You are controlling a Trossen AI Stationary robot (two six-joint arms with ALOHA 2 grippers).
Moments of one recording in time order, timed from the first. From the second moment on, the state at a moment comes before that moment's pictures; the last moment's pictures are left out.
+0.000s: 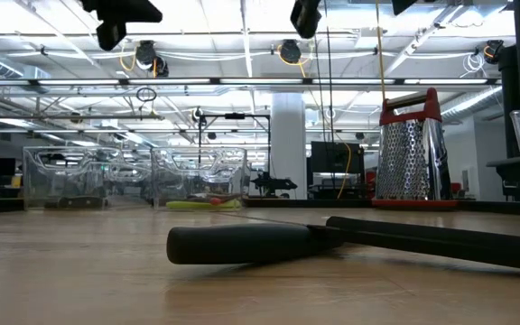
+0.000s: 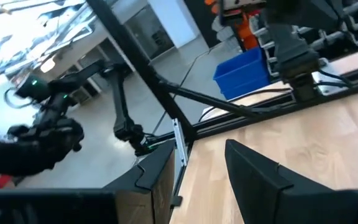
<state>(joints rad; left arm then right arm) 0.09 0.79 0.85 -0.41 -0.03 -0.41 -0.01 1.39 0.99 0.36 -0.42 0.55</state>
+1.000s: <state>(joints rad) -0.34 0.51 0.52 -0.28 -0.34 -0.48 0.32 1.49 1.16 -0.10 0.00 0.40</state>
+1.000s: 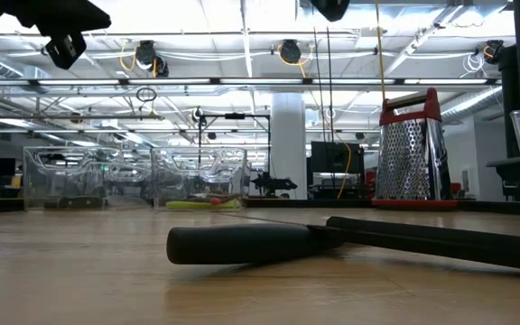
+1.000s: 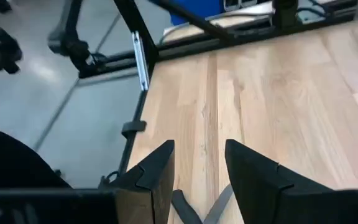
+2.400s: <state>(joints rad) -0.50 0.51 0.50 -0.23 -0.47 -0.51 0.44 1.96 1.36 -0.49 -0.21 0.59</state>
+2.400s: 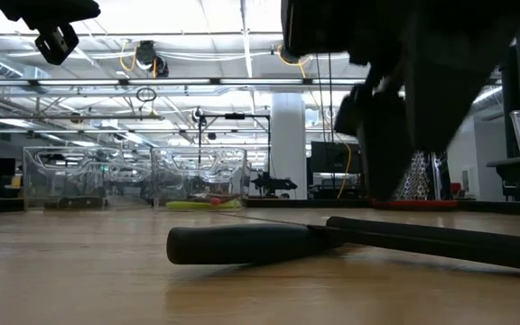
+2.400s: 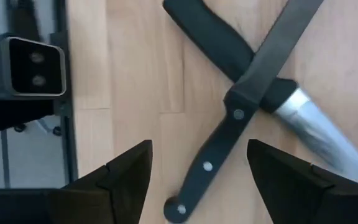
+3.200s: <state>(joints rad) -0.50 0.51 0.50 -0.24 -0.47 -0.50 0.48 2.09 1.36 -0.51 -0.01 0.94</state>
